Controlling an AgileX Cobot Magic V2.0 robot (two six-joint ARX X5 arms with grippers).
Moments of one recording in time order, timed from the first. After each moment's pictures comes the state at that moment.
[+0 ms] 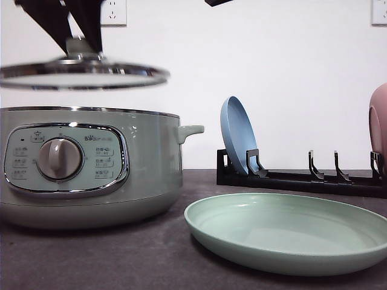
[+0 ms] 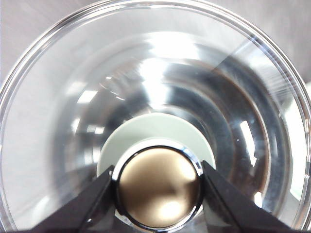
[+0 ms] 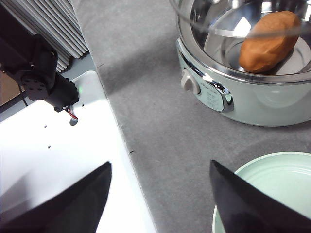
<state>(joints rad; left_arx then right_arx) -0.33 1.59 1.80 -1.20 0.04 0.10 0.82 1.18 1.17 -0.76 -0.46 0.03</state>
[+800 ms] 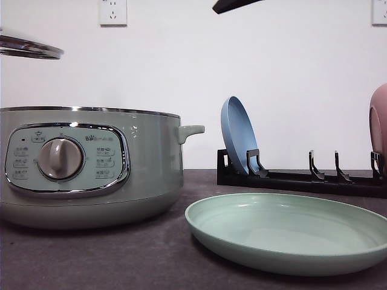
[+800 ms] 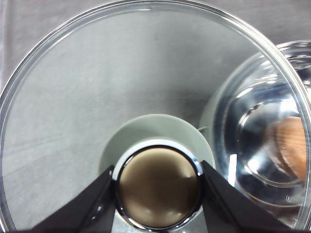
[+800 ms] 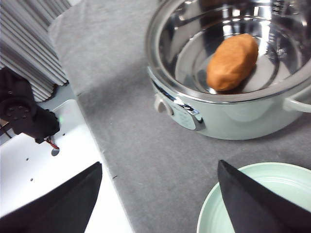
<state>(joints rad) -0.02 1.45 1.80 -1.31 -0.07 0.09 0.77 1.18 1.17 -0.69 -0.42 0.10</state>
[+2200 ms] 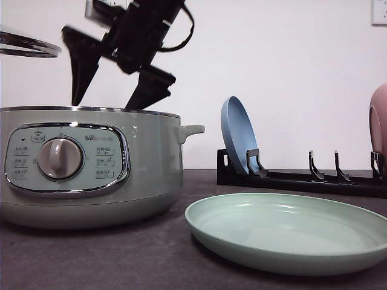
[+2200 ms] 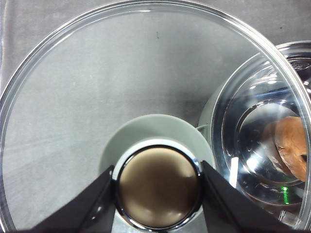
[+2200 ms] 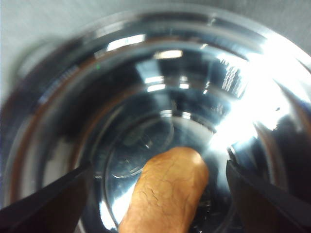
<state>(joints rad) -0.01 1.44 1.80 -1.32 -0.07 0.08 0.83 2.13 1.98 -0.71 -0.13 0.13</state>
